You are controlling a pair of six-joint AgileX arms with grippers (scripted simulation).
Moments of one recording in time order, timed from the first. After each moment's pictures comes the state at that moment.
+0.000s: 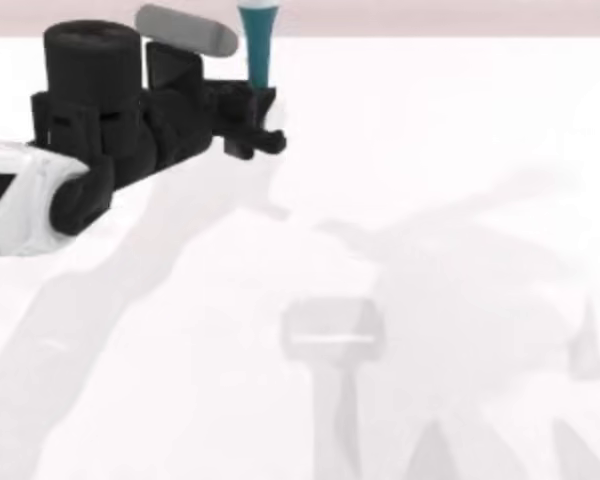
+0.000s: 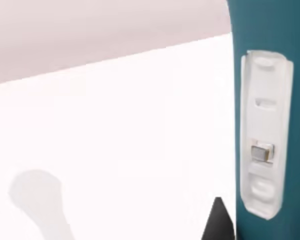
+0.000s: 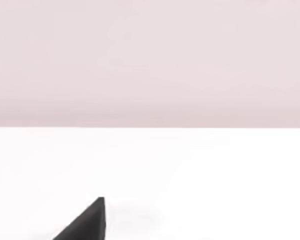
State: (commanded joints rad) left arm -0.38 1.74 0.92 0.48 0.32 -0.08; right arm 0.00 0.00 0.00 0.00 0.00 0.00
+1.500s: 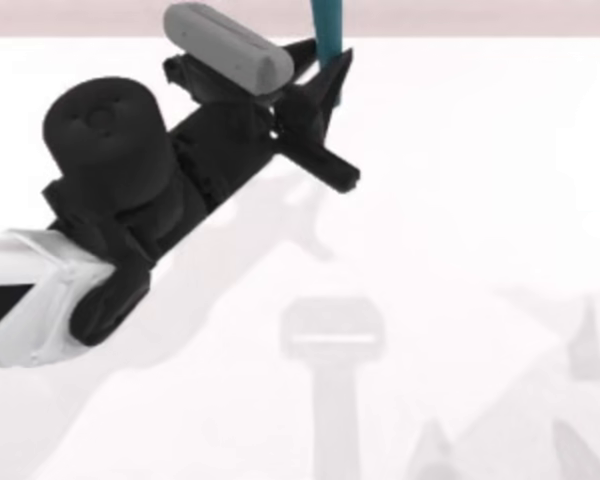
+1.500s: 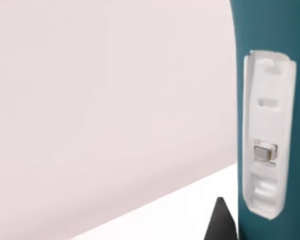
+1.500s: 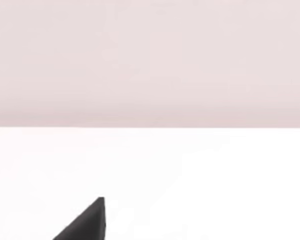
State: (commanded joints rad) left arm -0.62 1.58 0.72 0.96 0.16 -0.02; right arm 0.00 0.00 0.00 0.00 0.00 0.00
